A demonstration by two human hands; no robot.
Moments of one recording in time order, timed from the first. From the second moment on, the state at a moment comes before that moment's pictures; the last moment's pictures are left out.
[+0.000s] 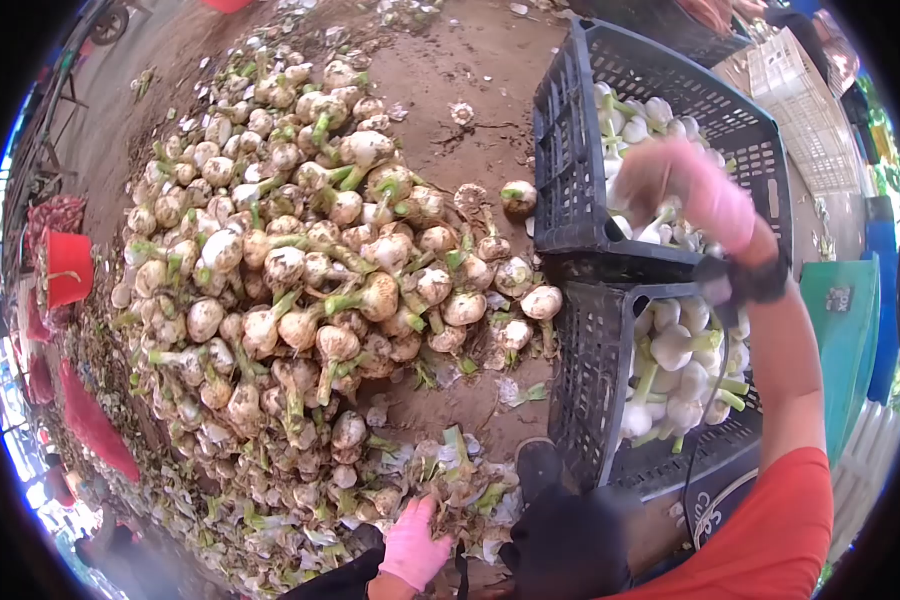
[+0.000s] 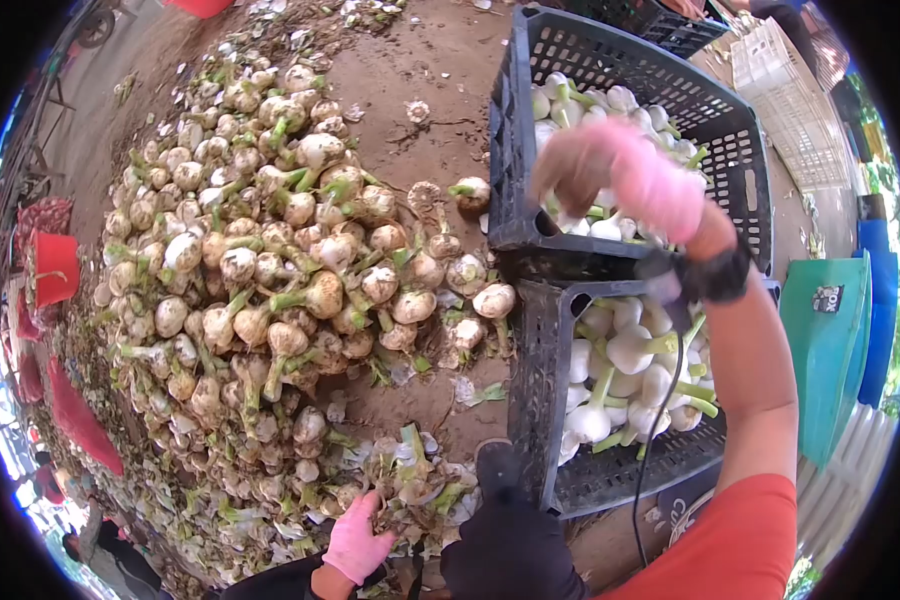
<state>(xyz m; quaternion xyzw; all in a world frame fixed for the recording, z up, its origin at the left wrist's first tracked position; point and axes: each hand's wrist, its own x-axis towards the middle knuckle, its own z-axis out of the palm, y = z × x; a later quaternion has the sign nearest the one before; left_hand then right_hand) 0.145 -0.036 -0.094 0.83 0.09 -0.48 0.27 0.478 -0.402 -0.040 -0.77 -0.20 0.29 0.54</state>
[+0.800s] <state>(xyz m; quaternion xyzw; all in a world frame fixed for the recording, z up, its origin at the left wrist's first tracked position) 0.054 0.005 -0.062 0.82 0.02 -0.33 0.46 0.449 -0.256 -0.231 -0.94 0.08 0.24 0.25</state>
